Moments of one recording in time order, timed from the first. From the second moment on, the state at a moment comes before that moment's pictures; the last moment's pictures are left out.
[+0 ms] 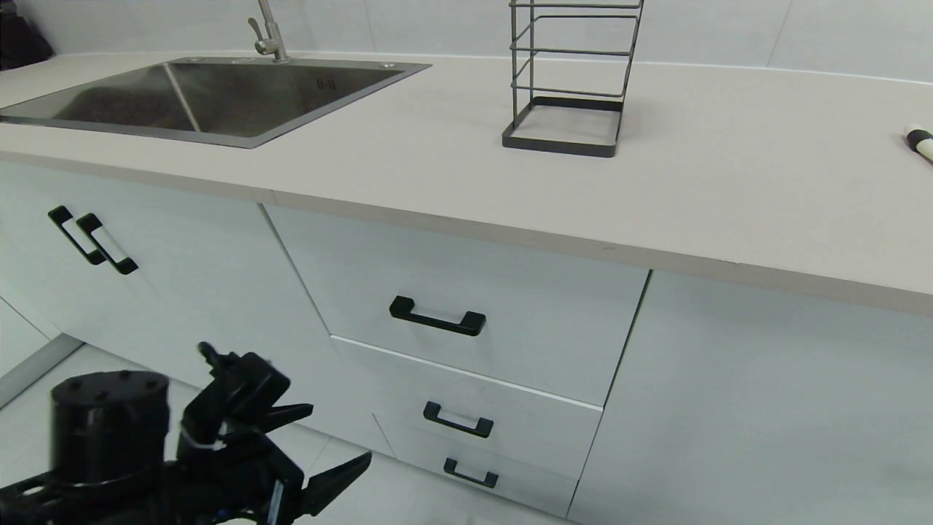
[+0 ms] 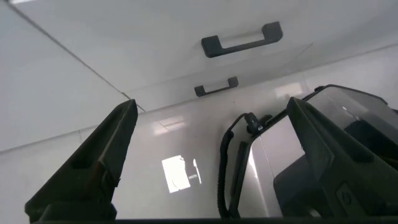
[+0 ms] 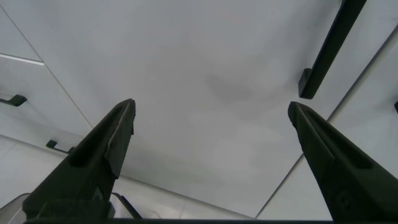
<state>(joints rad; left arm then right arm) -0.30 1.46 -0.21 -0.75 -0.23 0.16 0.00 0.00 0.00 0.00 0.00 0.01</state>
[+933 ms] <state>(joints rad) -0.06 0.14 0.00 -0.04 -0.07 0.15 0.00 0.00 0.00 0.00 0.00 0.01</state>
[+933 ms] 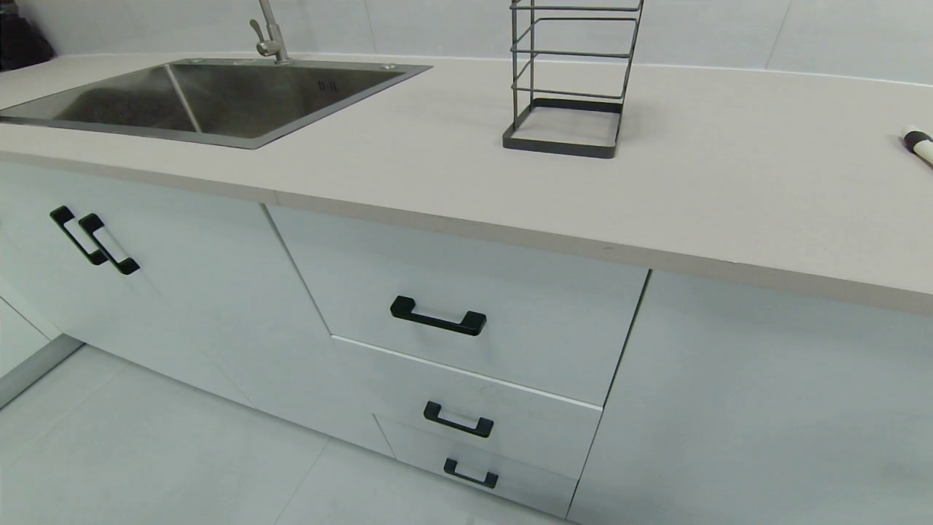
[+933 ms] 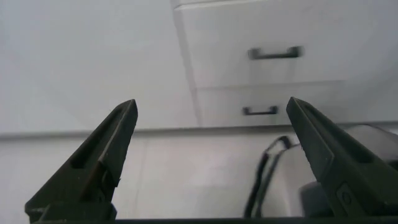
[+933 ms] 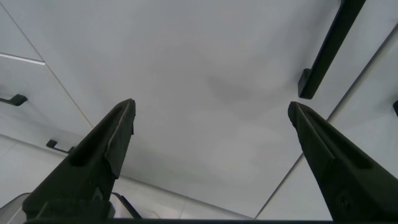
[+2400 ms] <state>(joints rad) 0.00 0.00 0.00 0.00 -0.06 0.05 0.00 0.00 0.00 0.00 0.00 0.01</state>
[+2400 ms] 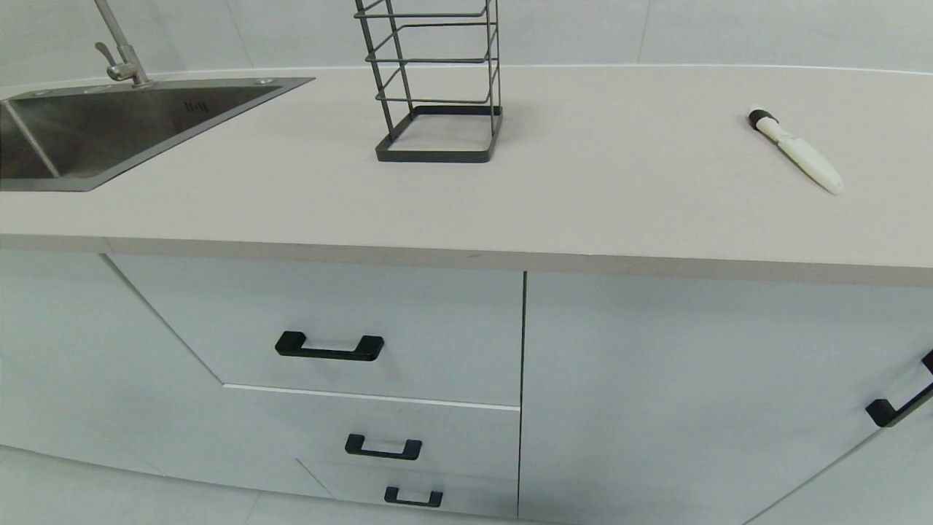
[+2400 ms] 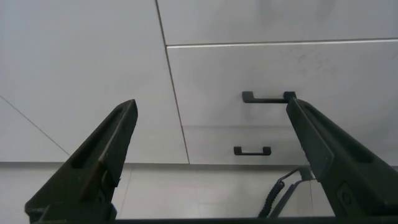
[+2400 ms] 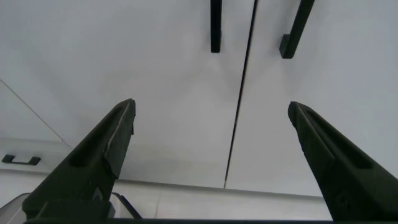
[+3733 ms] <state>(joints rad) 0.00 0.00 0.00 0.00 -0.05 0.04 0.00 0.00 0.00 0.00 0.00 0.01</state>
